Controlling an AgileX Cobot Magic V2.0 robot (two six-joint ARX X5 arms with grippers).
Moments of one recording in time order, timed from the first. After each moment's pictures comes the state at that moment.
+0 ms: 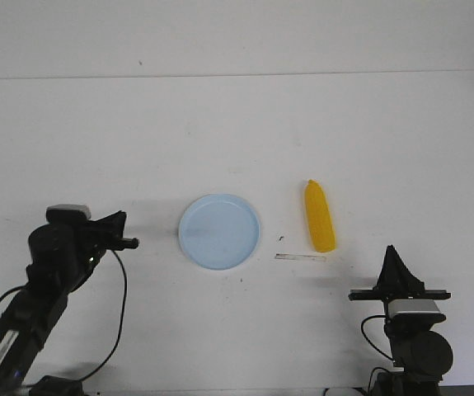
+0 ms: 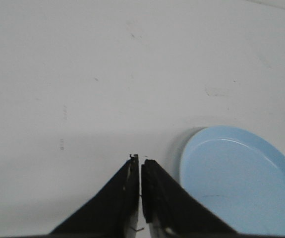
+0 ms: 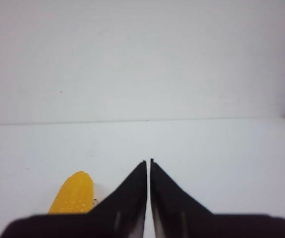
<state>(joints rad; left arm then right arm) -0.17 0.93 0.68 -0.04 0.15 -0.21 0.00 0.00 0.01 0.12 0.00 0.05</state>
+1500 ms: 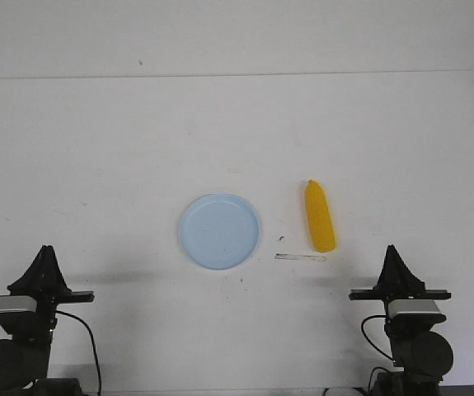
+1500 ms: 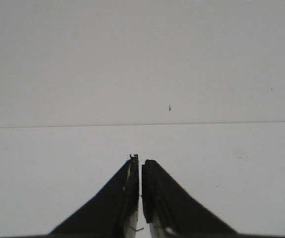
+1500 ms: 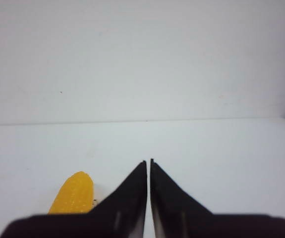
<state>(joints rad) -0.01 0.11 0.34 0.02 -0.06 0.03 0.00 0.00 0.01 0.14 0.01 0.03</state>
